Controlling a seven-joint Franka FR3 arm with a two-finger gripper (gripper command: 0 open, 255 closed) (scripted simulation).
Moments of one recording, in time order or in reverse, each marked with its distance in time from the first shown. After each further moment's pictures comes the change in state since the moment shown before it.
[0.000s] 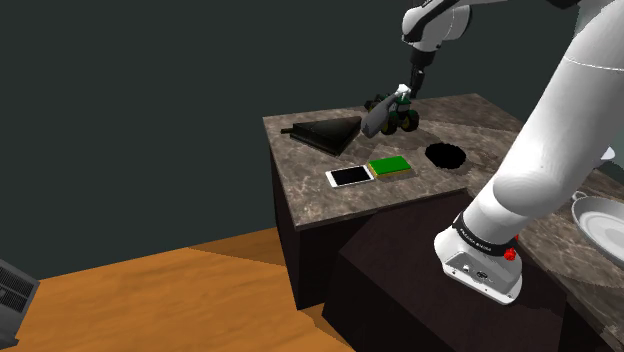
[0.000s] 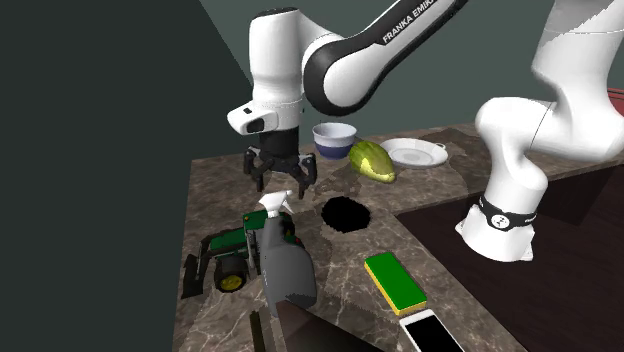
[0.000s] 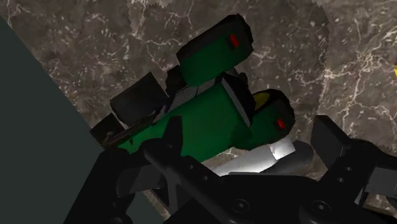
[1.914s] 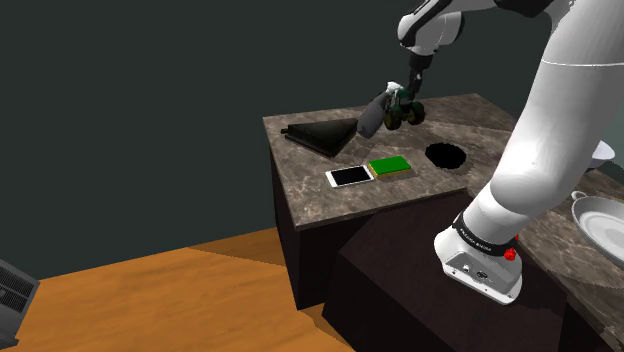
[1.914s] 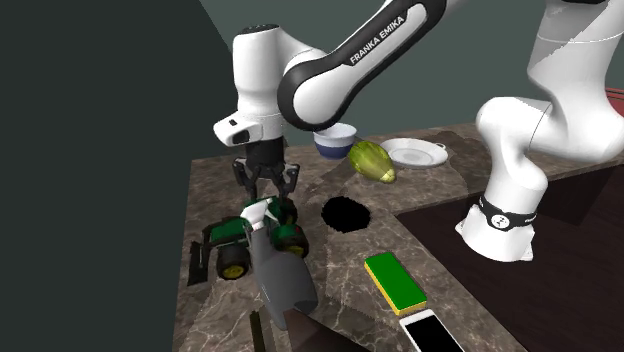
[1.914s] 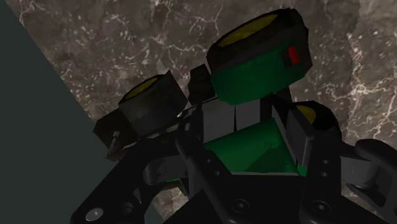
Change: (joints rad) arm -0.054 0.133 0.016 0.092 0.078 0.020 -0.112
